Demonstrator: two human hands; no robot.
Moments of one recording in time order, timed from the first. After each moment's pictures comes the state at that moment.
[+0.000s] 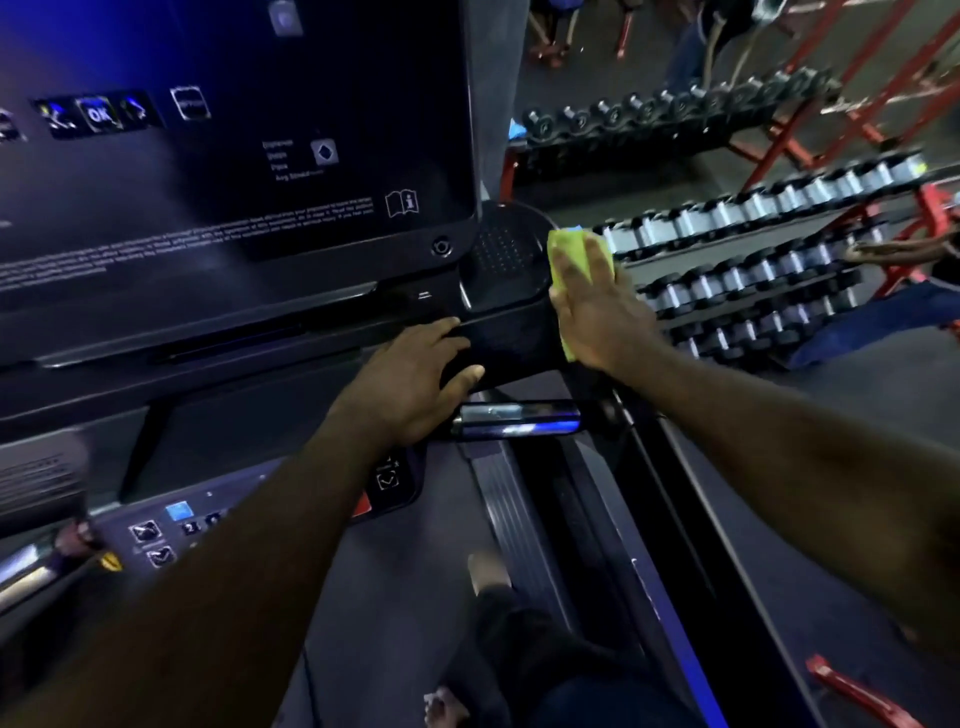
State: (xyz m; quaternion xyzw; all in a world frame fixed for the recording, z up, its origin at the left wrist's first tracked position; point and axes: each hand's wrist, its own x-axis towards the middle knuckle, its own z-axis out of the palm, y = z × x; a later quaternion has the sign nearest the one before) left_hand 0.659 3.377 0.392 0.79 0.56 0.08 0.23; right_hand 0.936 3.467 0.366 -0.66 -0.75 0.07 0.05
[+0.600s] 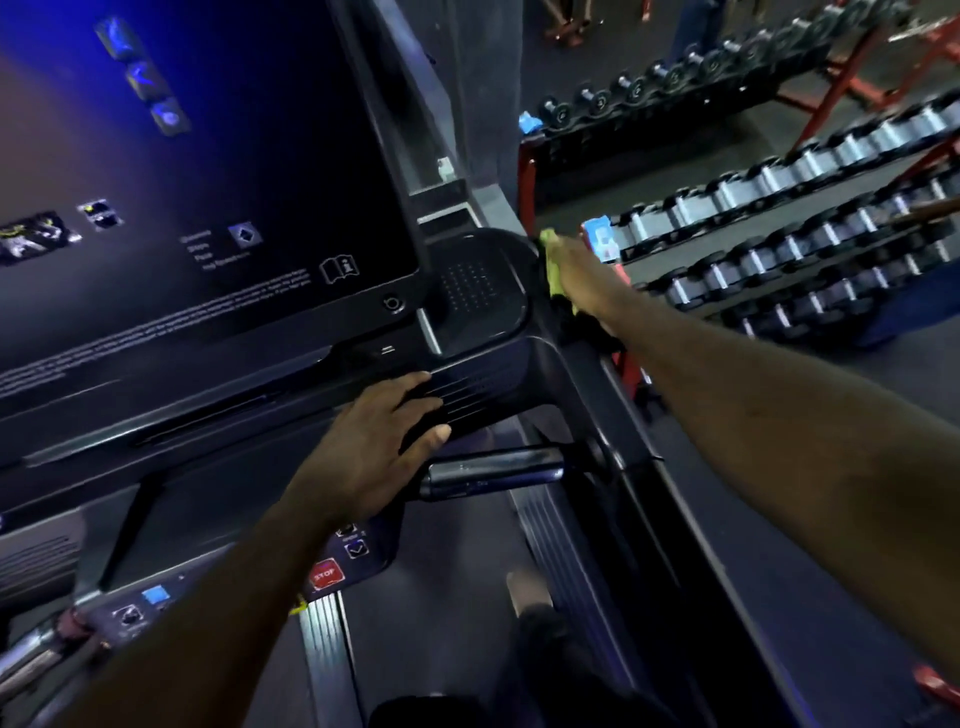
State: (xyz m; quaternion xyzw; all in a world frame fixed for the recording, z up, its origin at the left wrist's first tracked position) left_hand 0.658 3.377 0.392 0.78 0.58 0.03 0.23; right_hand 0.952 3.584 0.354 -0.67 -0.59 0.41 0.17
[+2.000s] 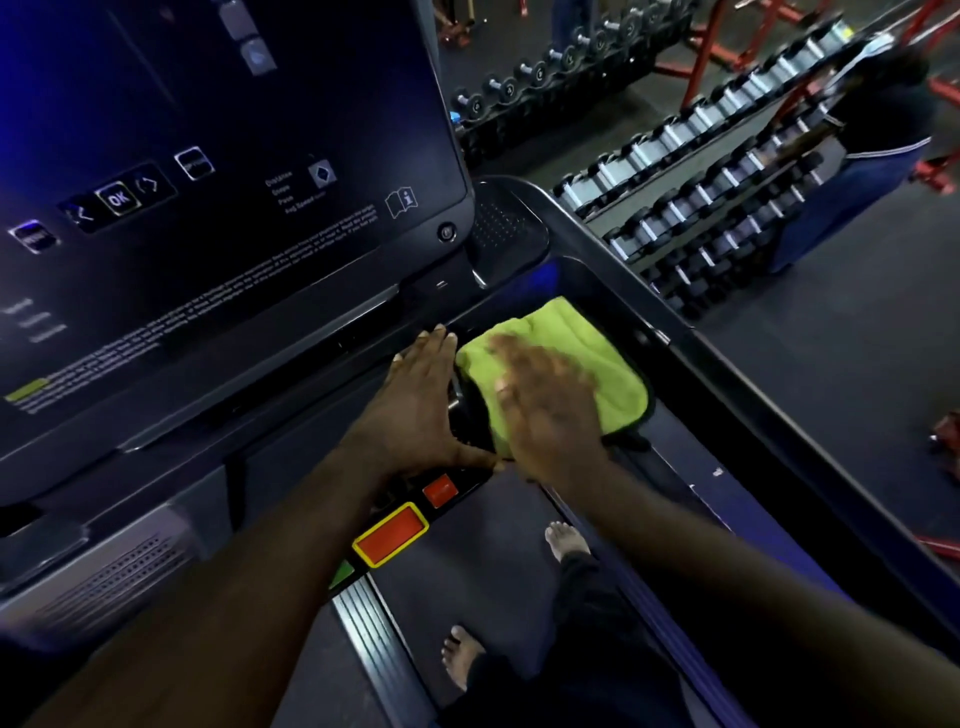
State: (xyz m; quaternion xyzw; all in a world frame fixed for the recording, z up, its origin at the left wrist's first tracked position) left_hand 0.599 3.357 0.388 0.83 0.49 -0.05 0.27; right_hand 0.782 3.292 0.350 -0.67 -0.69 0.09 0.27
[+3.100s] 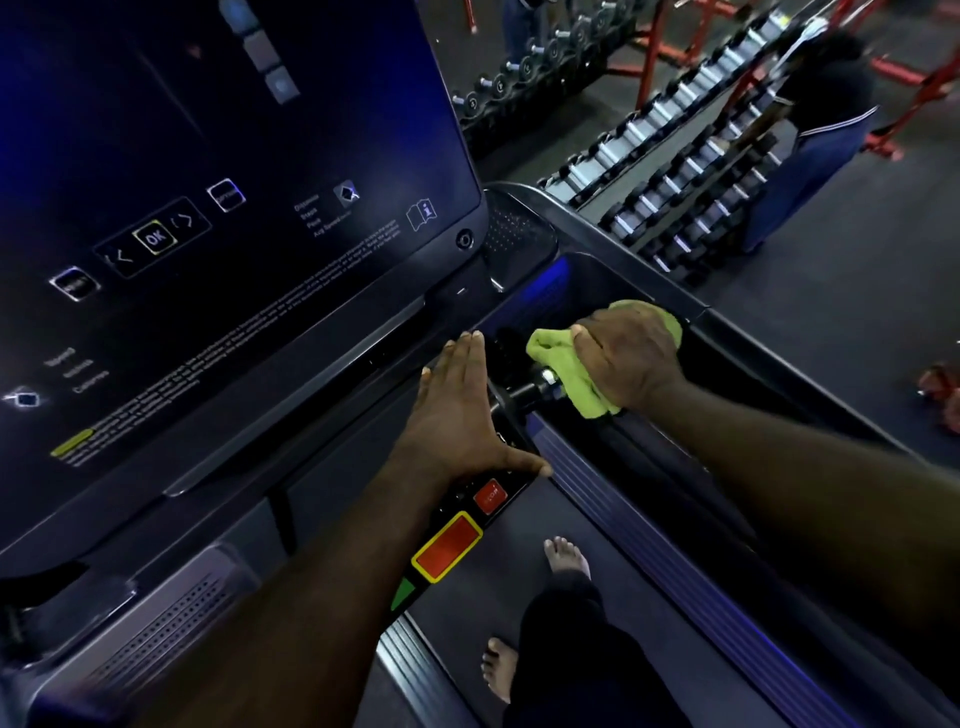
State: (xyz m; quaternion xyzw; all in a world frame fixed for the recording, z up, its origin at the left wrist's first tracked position) left_hand 0.599 3.354 0.393 0.83 0.48 -0.05 0.26; right_hand 0.845 3.333 0.359 -0.76 -0.64 0.03 0.13
